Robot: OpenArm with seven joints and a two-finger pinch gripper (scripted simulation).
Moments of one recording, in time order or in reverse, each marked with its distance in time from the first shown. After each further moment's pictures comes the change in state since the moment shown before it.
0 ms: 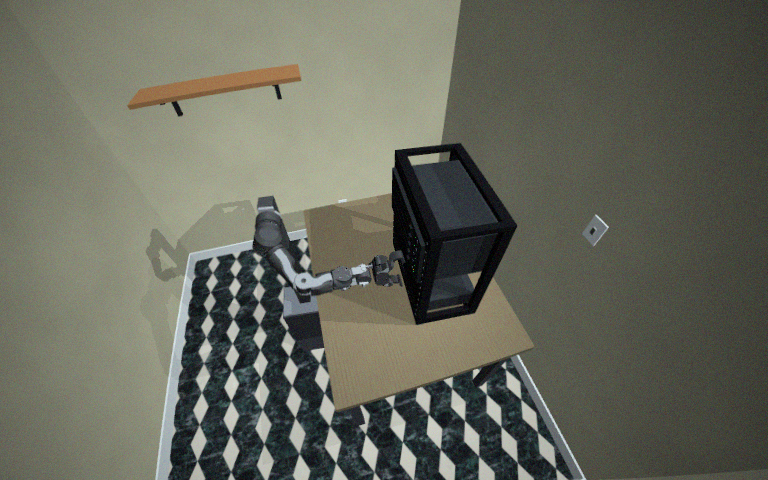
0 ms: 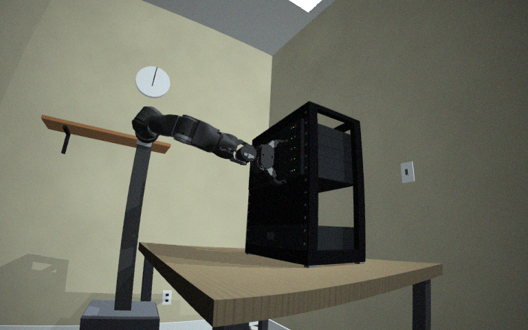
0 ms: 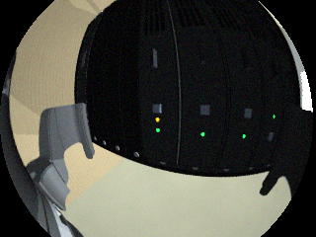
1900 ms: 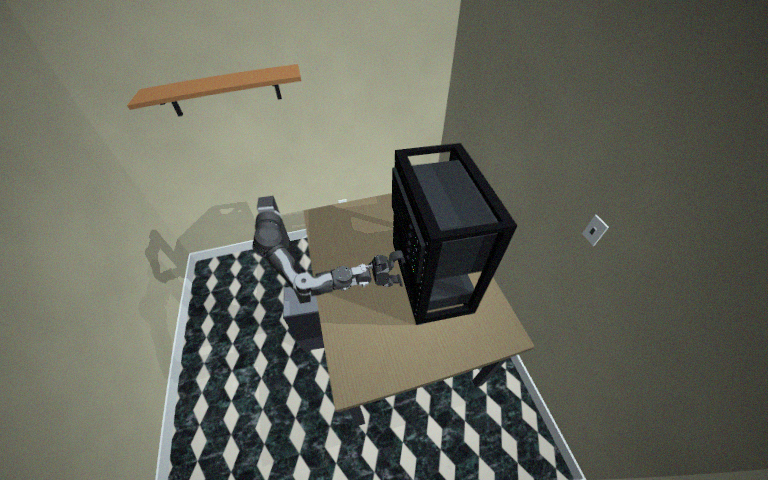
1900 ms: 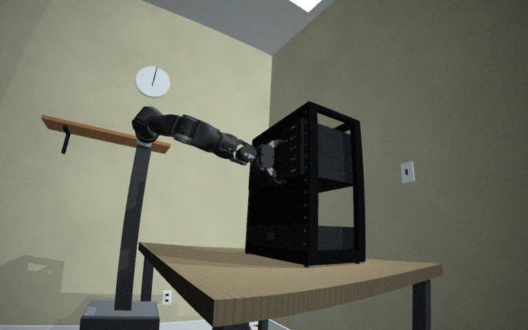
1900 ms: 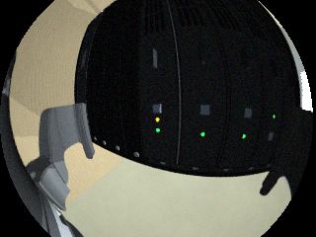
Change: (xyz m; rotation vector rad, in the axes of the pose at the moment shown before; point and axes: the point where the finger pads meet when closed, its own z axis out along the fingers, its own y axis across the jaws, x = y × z) arm 0.000 0.000 0.000 0.000 0.000 0.000
